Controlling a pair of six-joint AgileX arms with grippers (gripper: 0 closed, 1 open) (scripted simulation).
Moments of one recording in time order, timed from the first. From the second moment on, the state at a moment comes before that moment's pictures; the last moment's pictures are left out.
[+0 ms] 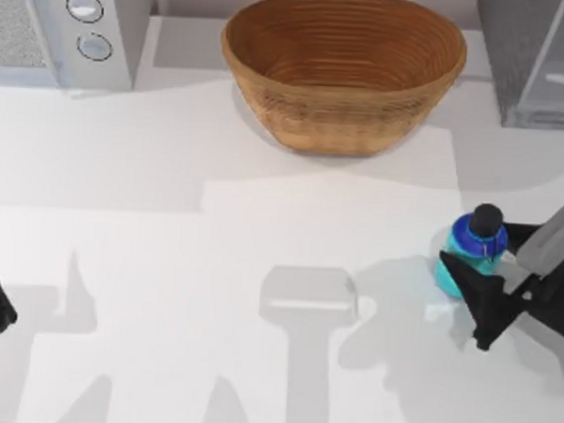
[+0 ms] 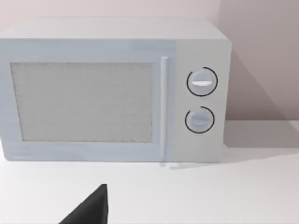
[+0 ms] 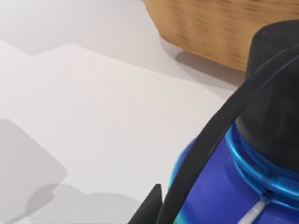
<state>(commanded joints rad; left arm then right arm) 0.00 0.00 0.00 0.00 0.00 0.00 0.12 2.12 0.32 1.56 -0.62 -0.13</state>
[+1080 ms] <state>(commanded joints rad) 0.00 0.00 0.00 0.00 0.00 0.00 -0.09 1.93 0.34 1.26 -0.83 -0.22</state>
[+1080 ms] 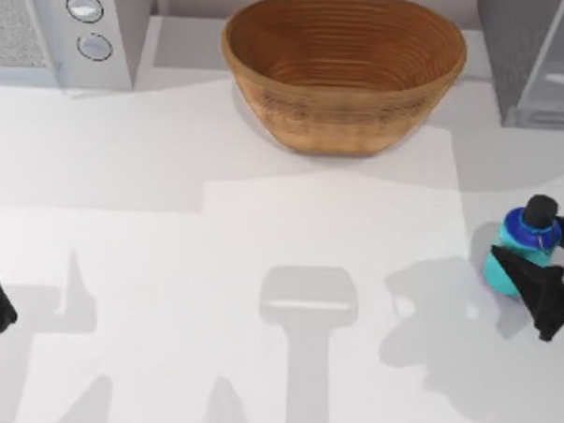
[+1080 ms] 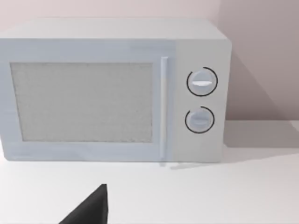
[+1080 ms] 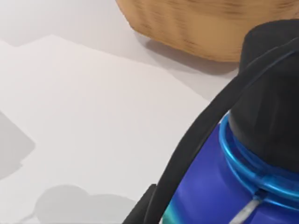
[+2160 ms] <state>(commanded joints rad) 0.00 0.00 0.00 0.00 0.00 0.00 -0.25 1.45 0.31 0.84 -0.86 -0.27</state>
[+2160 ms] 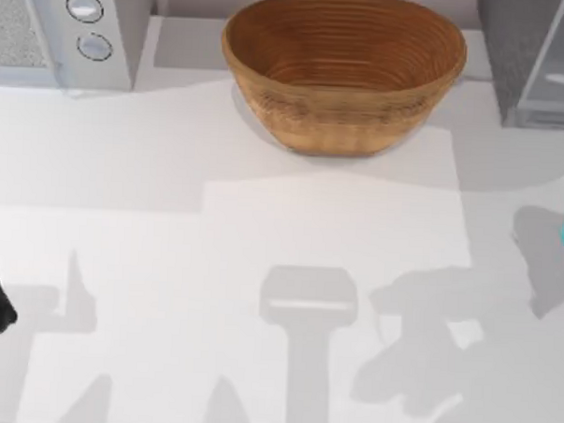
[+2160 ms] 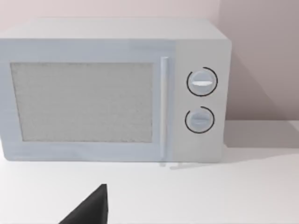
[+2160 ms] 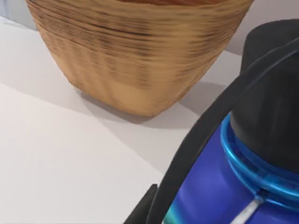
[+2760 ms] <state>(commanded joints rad) 0.00 0.00 0.00 0.00 0.00 0.00 -0.09 0.49 0.11 0.31 -0.33 -0.10</state>
